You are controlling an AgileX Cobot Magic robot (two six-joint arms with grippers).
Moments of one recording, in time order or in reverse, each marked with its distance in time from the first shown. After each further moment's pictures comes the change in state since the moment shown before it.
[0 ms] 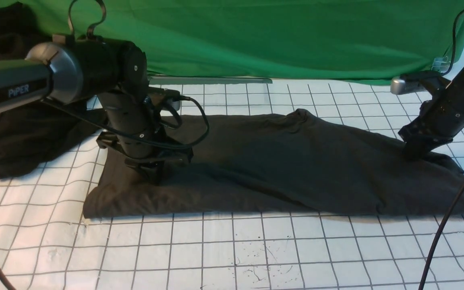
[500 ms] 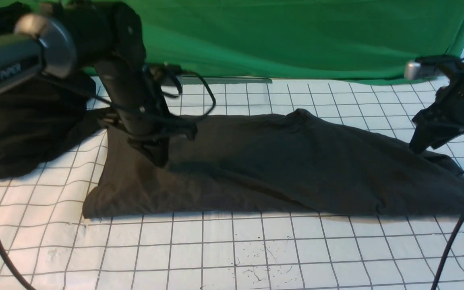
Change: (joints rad) right arm -0.010 -0.064 0.000 -0.006 0.075 0.036; left arm -0.003 0.000 -0.110 -0.045 0.114 0.012
